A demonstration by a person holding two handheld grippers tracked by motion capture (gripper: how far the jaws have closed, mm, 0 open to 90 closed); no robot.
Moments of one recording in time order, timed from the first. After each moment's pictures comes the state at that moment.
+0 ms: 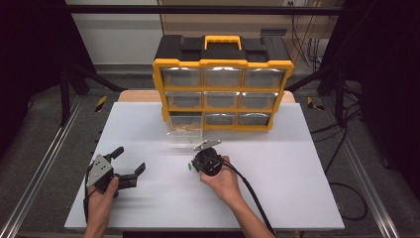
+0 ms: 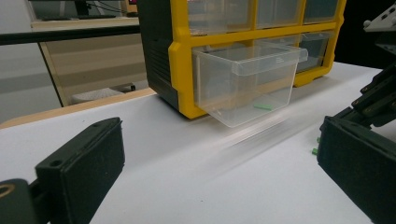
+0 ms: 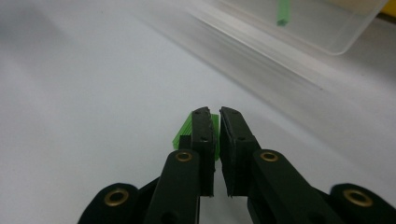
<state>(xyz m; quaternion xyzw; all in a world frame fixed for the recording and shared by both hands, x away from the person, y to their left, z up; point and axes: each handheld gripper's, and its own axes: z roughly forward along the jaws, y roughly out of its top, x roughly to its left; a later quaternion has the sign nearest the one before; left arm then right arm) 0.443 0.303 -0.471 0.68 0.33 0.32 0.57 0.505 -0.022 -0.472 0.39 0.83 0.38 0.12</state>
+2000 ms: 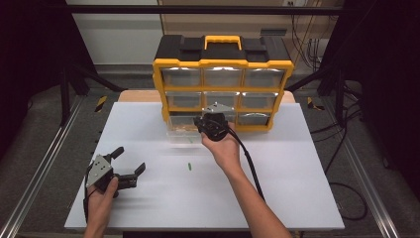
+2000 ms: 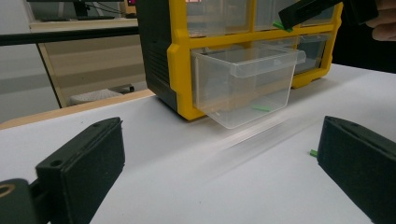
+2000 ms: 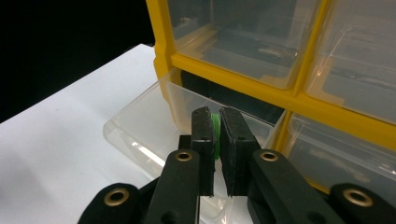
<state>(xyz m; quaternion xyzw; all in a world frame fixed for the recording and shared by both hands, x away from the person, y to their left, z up) 0.442 0.303 -0.470 0.68 0.33 0.32 0.58 0.558 -0.034 -0.384 0.40 0.75 0.49 0.20</state>
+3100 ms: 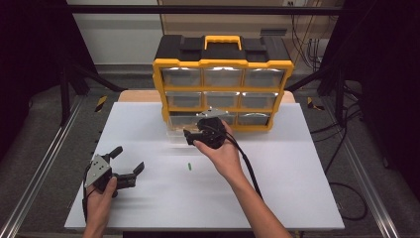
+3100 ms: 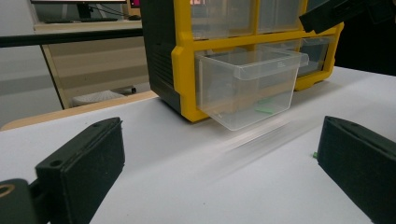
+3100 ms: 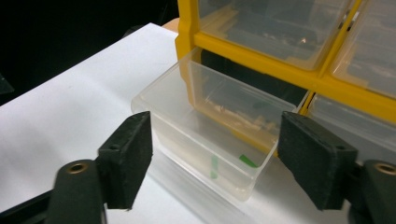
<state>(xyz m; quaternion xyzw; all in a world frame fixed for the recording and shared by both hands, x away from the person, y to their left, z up) 0.443 0.306 -0.470 0.67 0.33 0.32 0.58 0.534 -0.023 -0.378 0.40 0.77 0.46 0.19</state>
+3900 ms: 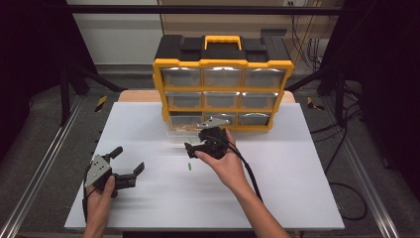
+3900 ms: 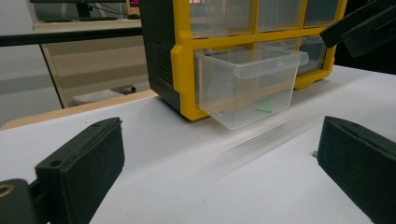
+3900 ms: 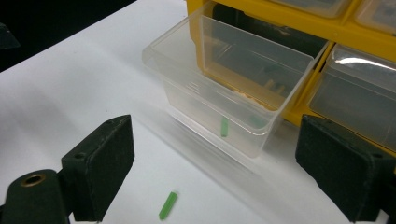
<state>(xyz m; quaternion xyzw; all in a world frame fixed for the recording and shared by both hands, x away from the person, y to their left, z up) 0.442 0.306 -0.470 0.67 0.33 0.32 0.58 0.515 -0.029 -0.392 0.40 0.79 0.43 0.18</state>
